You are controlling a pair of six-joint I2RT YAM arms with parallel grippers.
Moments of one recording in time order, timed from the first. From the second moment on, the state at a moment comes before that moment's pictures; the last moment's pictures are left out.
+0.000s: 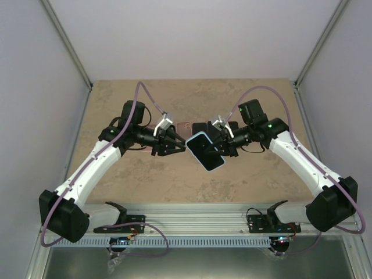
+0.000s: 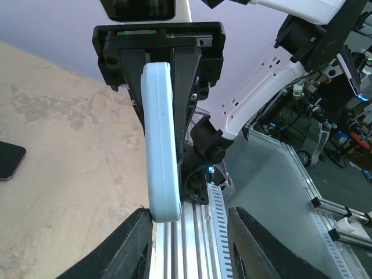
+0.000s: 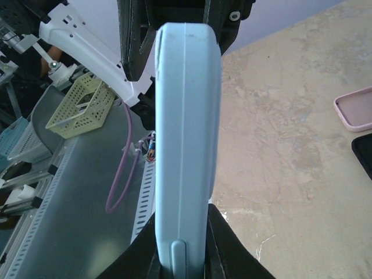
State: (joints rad) left arm -0.41 1.22 1.06 -0.53 1.25 0.20; right arm 0.48 1.33 1.18 -0.79 -1.15 -0.38
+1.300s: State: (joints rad) left arm -0.42 1.22 1.05 -0.48 1.29 0.16; right arm 0.48 1.32 1.18 -1.00 -1.35 -0.66
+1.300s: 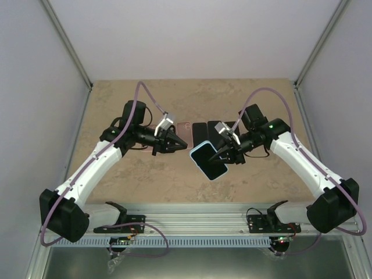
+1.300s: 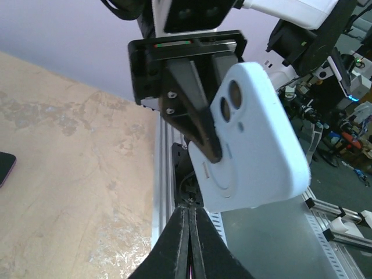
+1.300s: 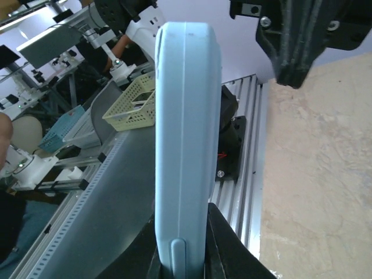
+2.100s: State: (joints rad) left arm -0.42 1.22 1.09 -0.35 1.18 -0.01; right arm 0.41 1.31 1.19 -0.62 -1.21 -0.20
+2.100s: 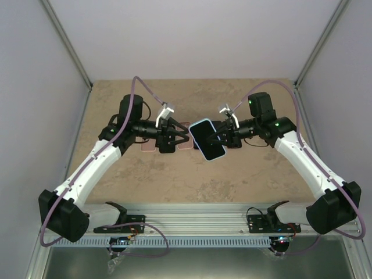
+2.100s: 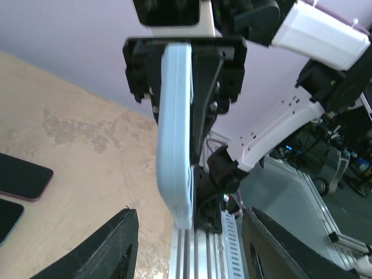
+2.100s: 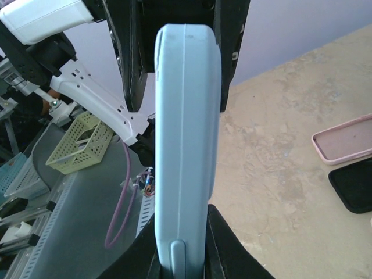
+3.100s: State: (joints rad) left arm -0.43 1.25 1.06 -0.14 1.16 -0.21; right arm 0.39 1.27 1.14 -0.68 -1.25 -0.27
